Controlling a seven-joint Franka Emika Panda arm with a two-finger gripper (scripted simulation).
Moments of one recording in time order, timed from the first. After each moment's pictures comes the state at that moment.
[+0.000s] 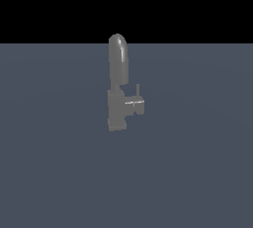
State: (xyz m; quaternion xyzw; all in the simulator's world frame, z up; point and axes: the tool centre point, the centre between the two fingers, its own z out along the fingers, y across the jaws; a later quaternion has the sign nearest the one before) arm -0.249 0.000 0.497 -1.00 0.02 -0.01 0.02
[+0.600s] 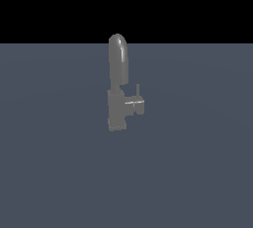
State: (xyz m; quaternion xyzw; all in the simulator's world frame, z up) arm -0.237 0.000 0.494 -1.00 0.03 0.00 0.03
